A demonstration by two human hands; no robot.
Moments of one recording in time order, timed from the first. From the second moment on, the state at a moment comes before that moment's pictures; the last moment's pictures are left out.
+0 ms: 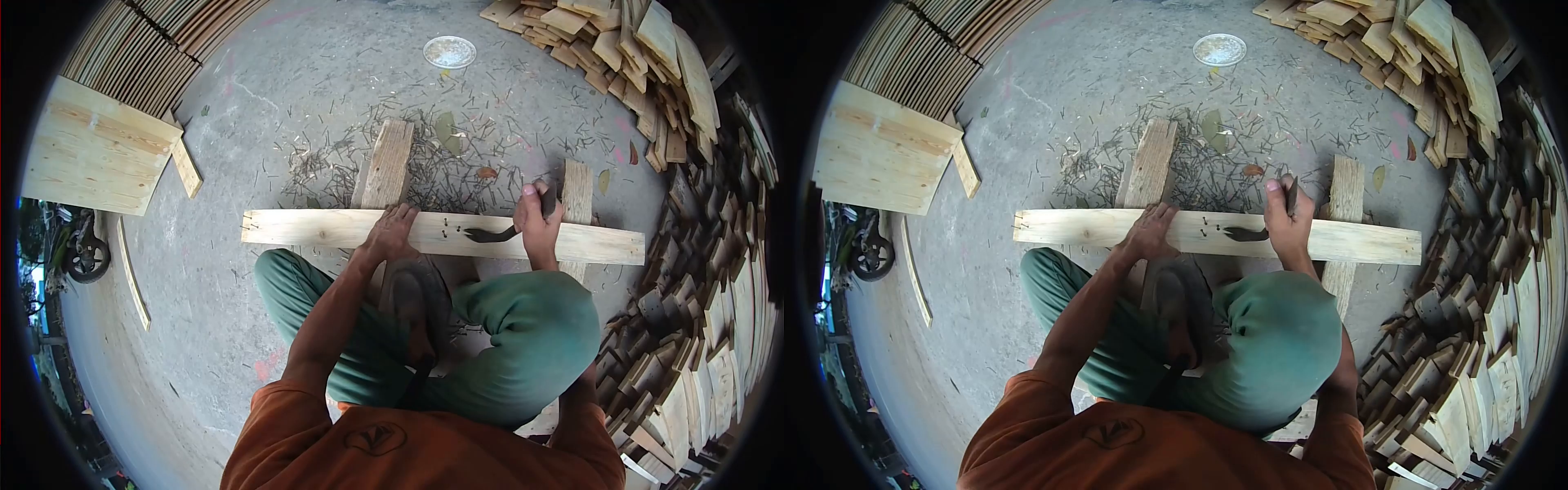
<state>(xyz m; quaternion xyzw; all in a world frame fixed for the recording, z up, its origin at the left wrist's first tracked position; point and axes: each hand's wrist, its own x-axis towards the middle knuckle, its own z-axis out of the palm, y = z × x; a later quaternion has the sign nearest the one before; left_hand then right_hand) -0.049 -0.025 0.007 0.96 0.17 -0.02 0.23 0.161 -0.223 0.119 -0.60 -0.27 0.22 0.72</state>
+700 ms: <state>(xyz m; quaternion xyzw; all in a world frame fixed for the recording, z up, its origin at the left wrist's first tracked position) -0.051 -0.016 -0.012 0.95 0.14 0.02 0.29 0.148 -0.185 0.119 -0.65 -0.26 0.16 0.70</state>
